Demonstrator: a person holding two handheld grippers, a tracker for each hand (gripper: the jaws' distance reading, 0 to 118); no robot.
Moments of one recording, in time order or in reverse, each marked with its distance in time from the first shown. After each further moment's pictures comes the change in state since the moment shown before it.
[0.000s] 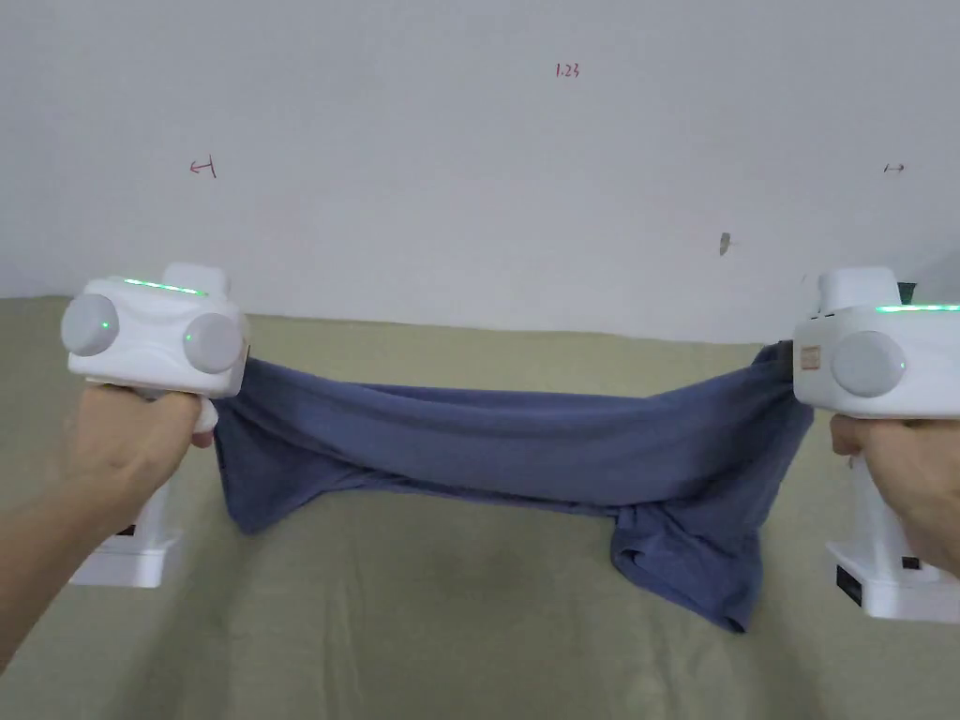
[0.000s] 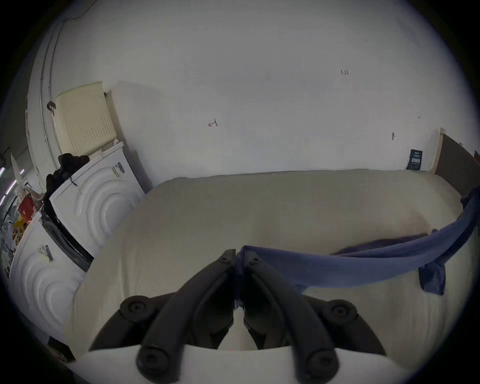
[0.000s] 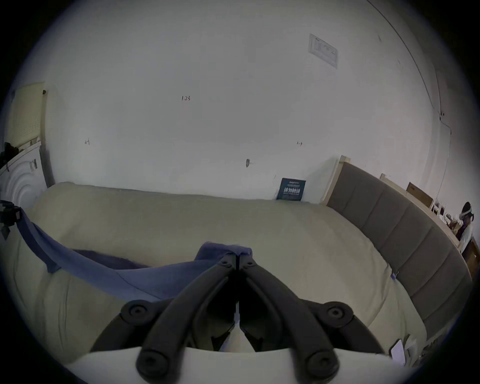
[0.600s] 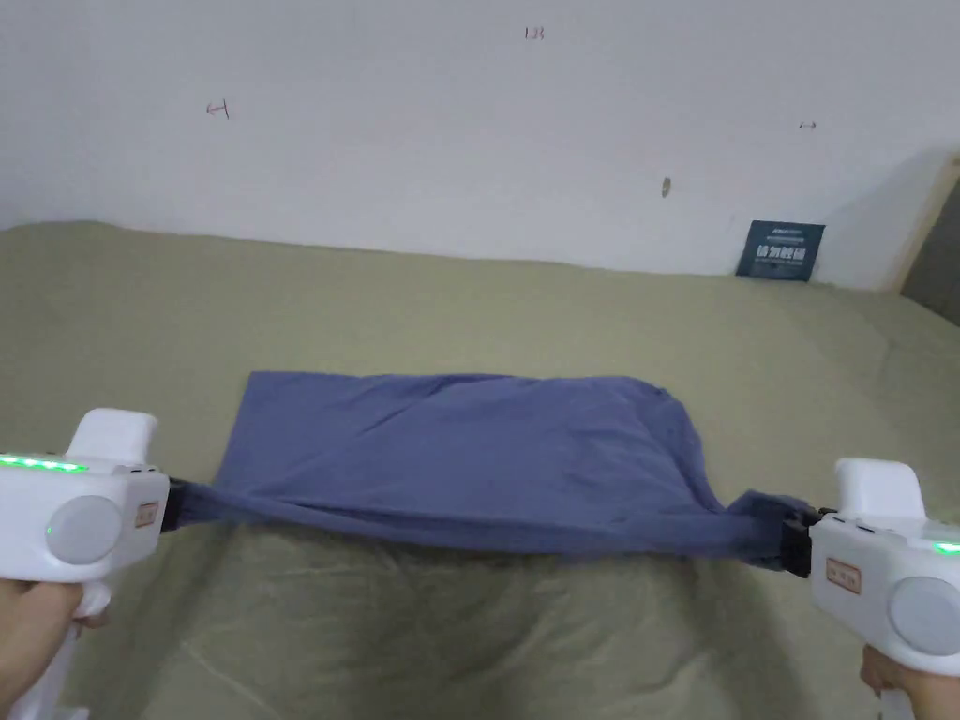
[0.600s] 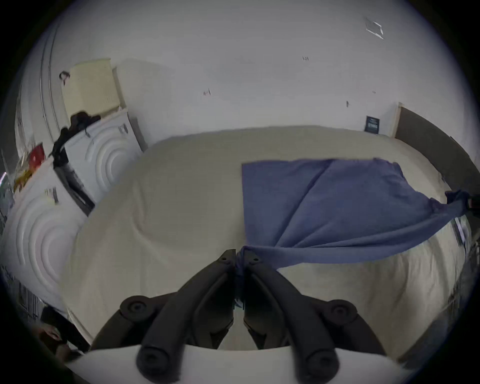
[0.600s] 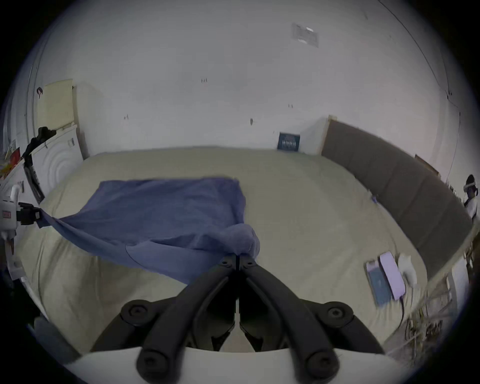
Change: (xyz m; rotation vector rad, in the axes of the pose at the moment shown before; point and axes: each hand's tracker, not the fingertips) left arm -0.082 -0.251 0.217 -0.127 -0.169 -0.020; right arm 0.080 -0.223 0.274 -0.169 0.118 -0.050
